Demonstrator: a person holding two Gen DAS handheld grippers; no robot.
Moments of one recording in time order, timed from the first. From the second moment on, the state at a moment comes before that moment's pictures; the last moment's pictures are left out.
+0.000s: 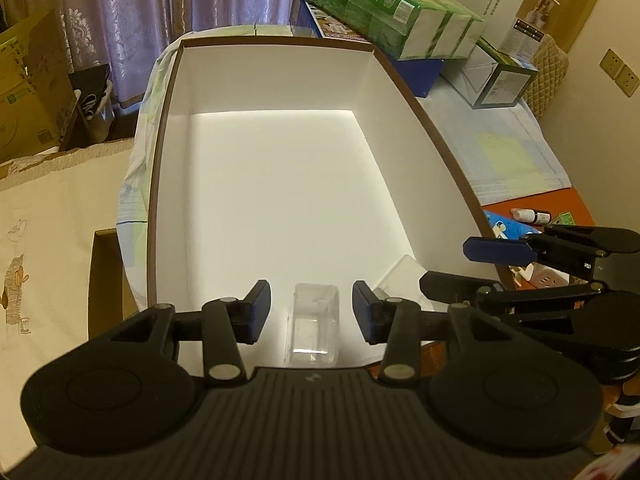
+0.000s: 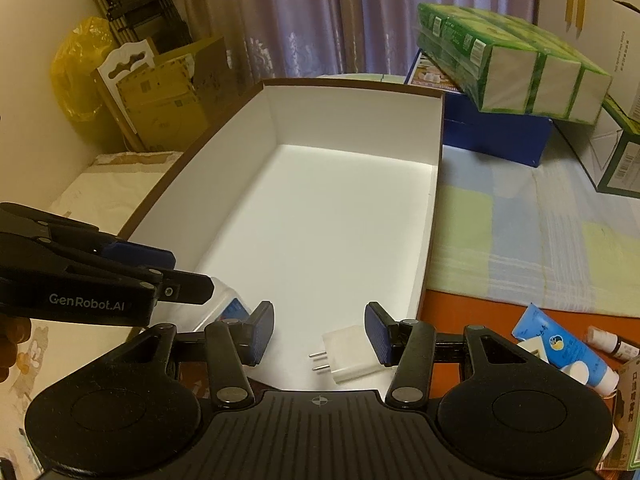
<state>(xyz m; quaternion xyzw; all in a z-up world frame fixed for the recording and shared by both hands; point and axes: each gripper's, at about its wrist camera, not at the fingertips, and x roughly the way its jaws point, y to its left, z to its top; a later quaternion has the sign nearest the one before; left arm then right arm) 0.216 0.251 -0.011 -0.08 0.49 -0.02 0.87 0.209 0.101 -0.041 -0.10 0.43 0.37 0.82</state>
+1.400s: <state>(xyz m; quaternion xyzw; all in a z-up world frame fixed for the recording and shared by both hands) 0.164 0.118 0.013 -0.04 0.42 -0.10 0.90 0.168 -0.066 -0.015 -0.01 0.40 0.28 0.87</state>
